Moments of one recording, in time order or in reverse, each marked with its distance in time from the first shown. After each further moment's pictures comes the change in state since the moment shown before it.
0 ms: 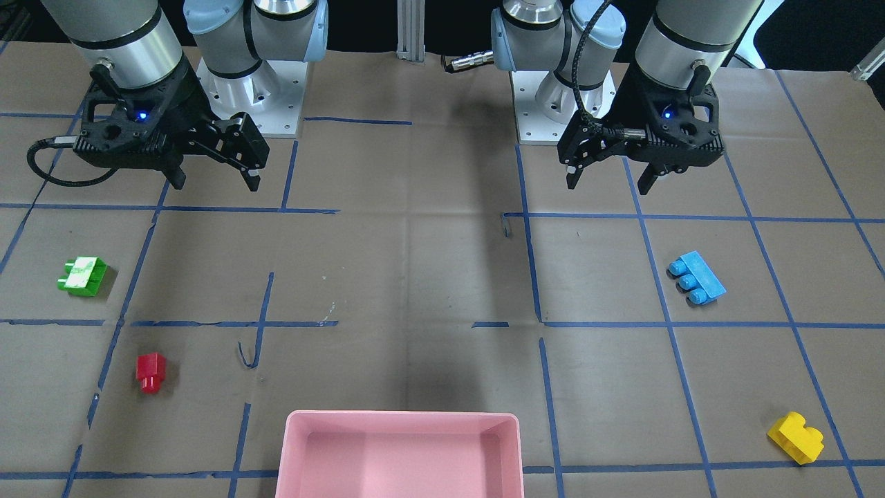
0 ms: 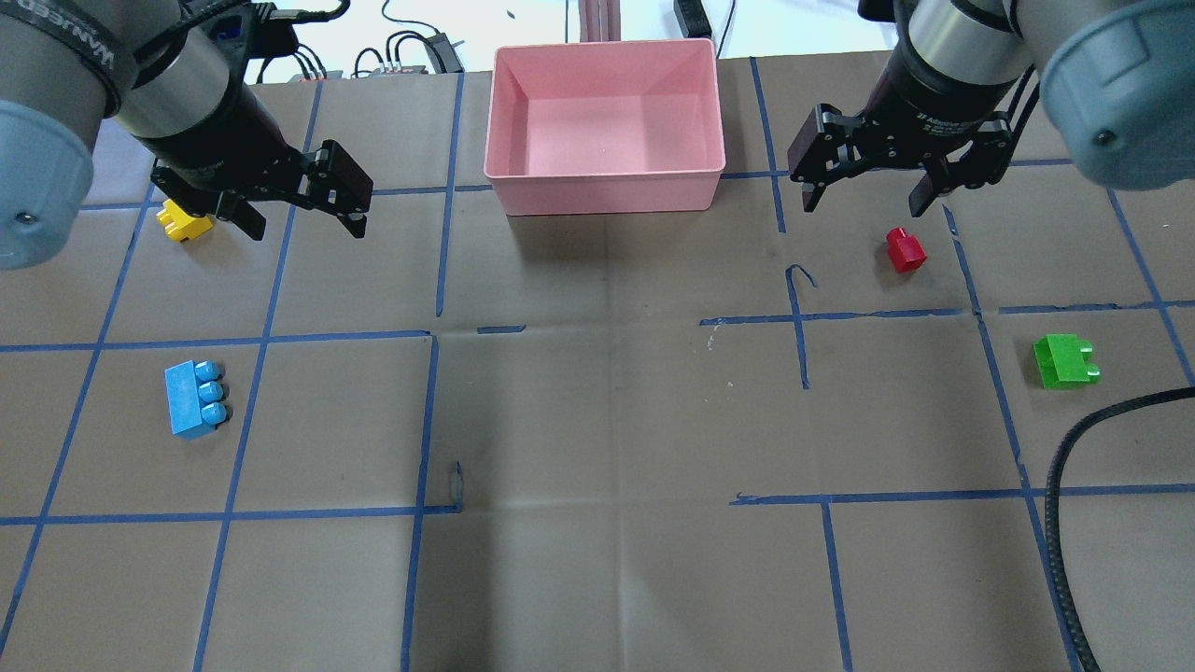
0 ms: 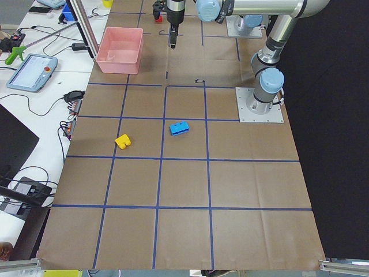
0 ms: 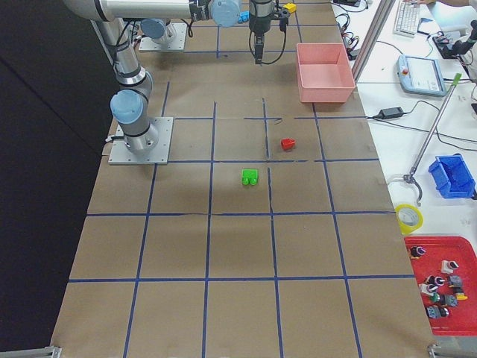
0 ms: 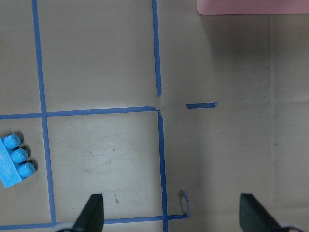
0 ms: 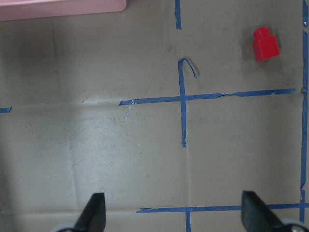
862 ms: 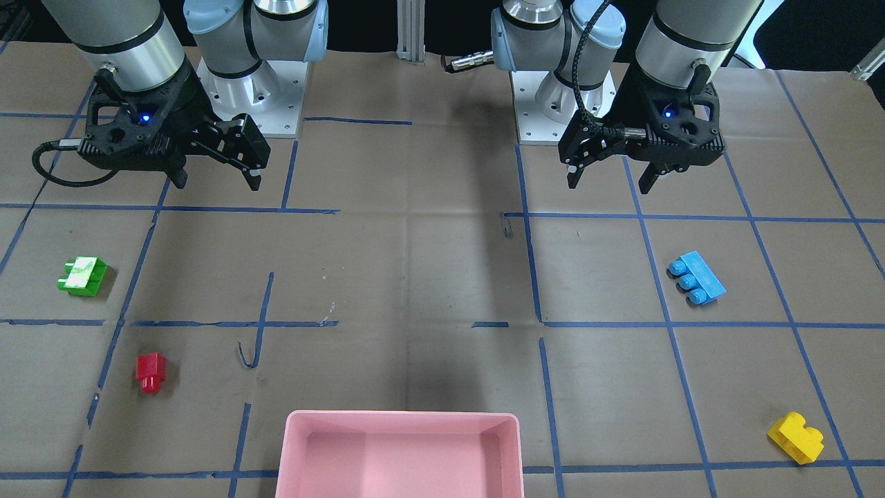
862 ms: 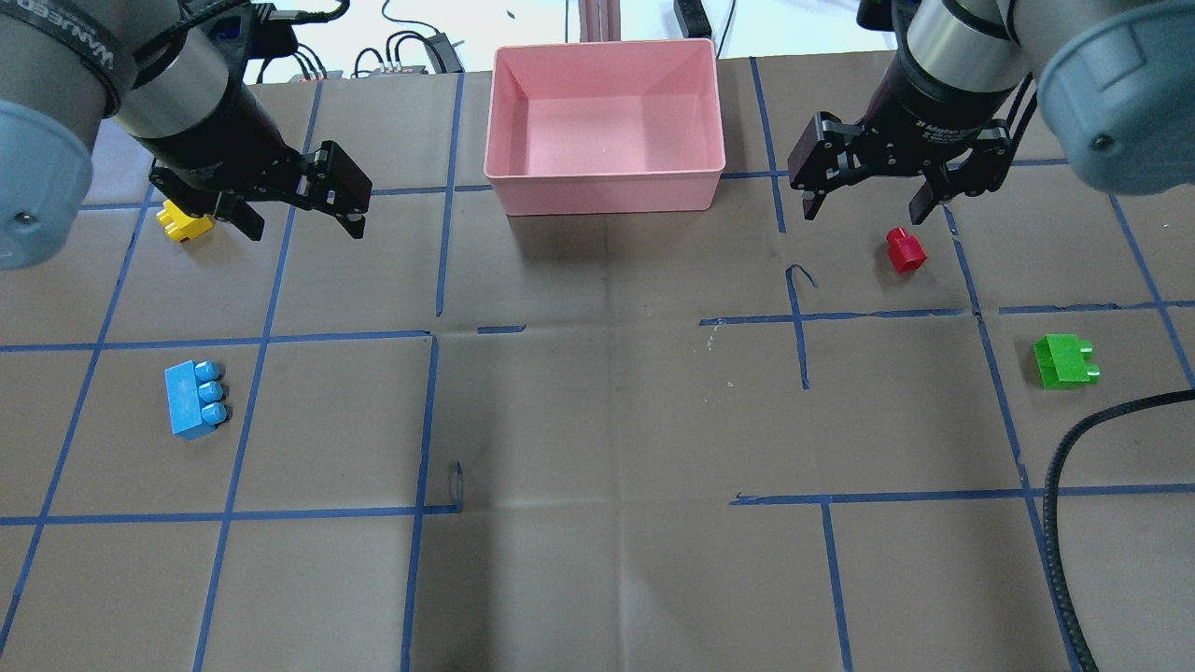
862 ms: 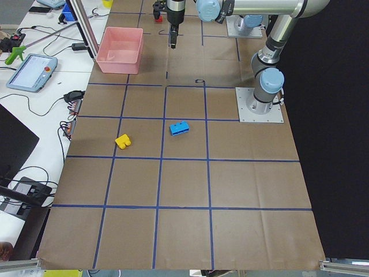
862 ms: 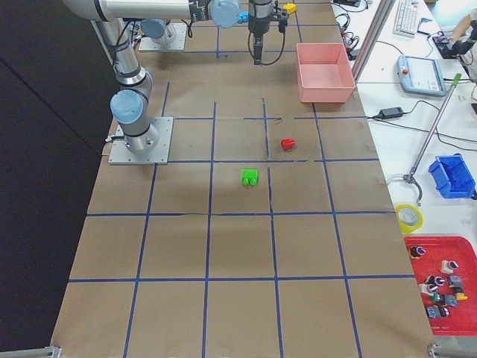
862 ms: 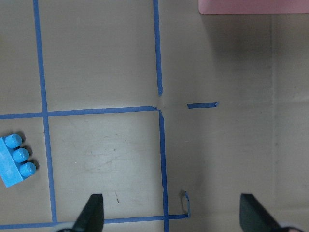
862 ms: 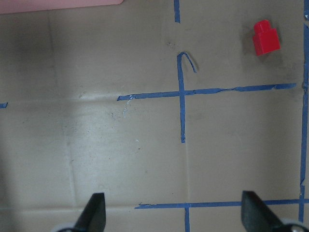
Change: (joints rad) left arm 0.000 0.002 0.001 -0.002 0.005 0.001; right arm 0.000 -0.001 0.009 0.009 -0.004 0.000
